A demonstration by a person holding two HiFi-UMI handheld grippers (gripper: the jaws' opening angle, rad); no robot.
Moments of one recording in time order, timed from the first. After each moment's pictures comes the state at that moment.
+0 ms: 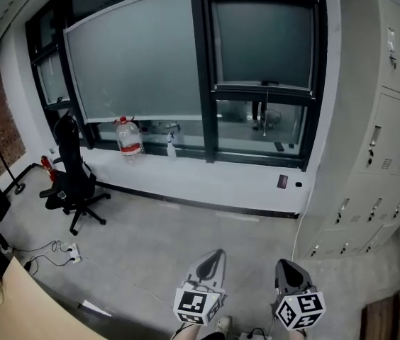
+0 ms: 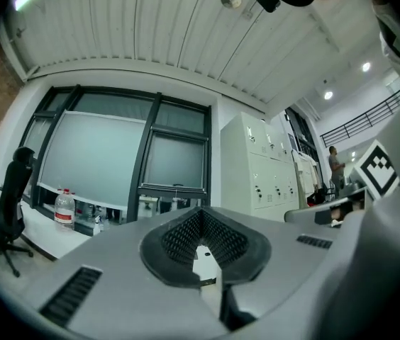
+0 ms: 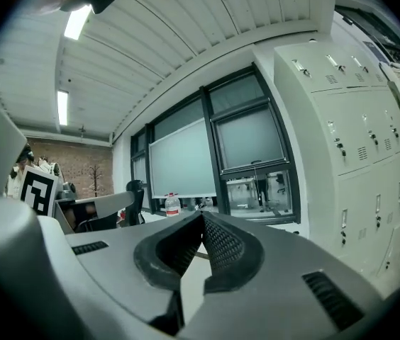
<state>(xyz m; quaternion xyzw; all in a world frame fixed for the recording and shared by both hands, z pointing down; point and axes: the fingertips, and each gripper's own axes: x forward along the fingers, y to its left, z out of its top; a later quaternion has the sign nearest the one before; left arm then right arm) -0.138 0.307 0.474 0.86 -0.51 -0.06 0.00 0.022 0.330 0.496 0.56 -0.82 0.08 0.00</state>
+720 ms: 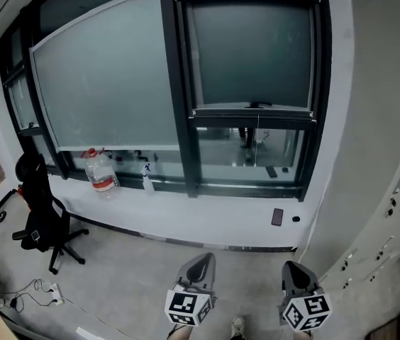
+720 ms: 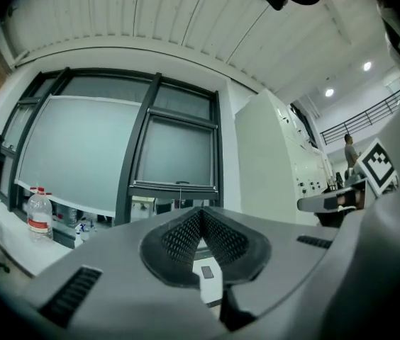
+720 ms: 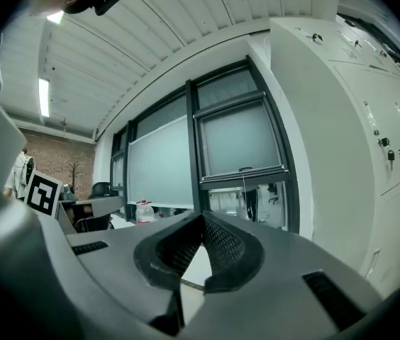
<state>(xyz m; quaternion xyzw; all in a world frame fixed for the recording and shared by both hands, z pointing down) -0.118 -0.018 0.466 0.86 -0.50 -0.05 -0.01 0.083 0.025 0.473 0.60 -0.80 0.04 0.00</state>
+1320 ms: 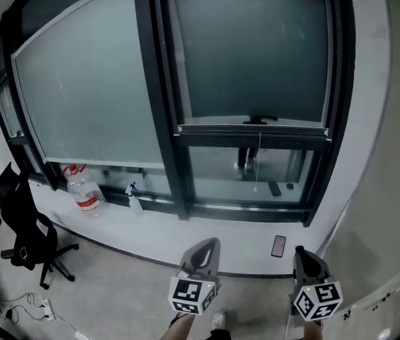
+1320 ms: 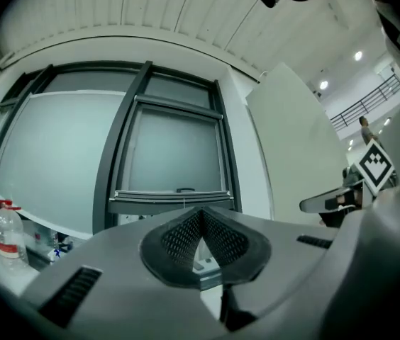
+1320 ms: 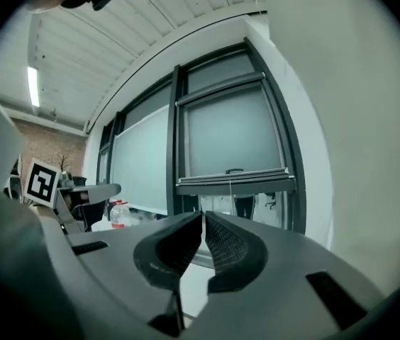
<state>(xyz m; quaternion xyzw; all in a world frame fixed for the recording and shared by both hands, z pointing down) -0.039 -0.296 0.422 0.87 -0.49 -0.05 -0.05 0.178 -0.251 0.446 0.60 -0.80 0.03 0.01</state>
